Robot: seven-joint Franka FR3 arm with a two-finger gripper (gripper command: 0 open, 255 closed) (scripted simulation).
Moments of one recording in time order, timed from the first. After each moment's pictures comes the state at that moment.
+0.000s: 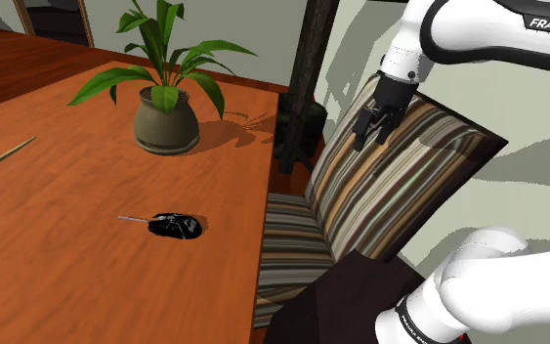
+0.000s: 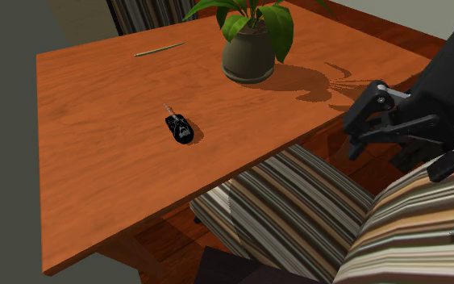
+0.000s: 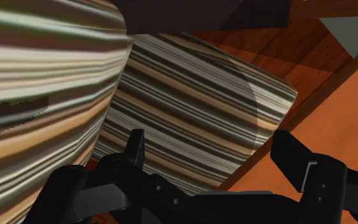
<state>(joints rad) 0.00 -0.75 -0.03 -2.36 -0.02 1.61 0.05</state>
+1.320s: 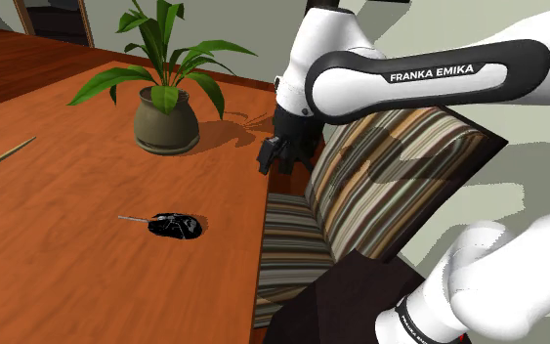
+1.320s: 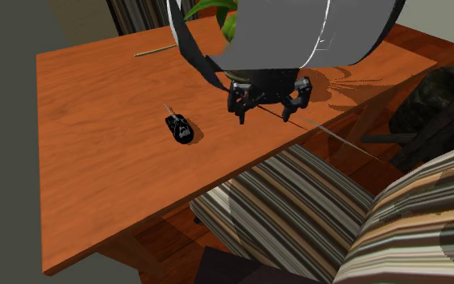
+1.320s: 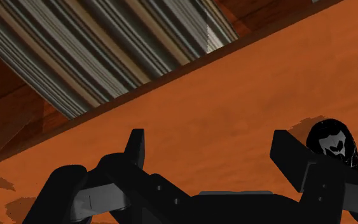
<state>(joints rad) 0.19 -0.36 0.15 -2.32 0.04 2.12 -0.03</state>
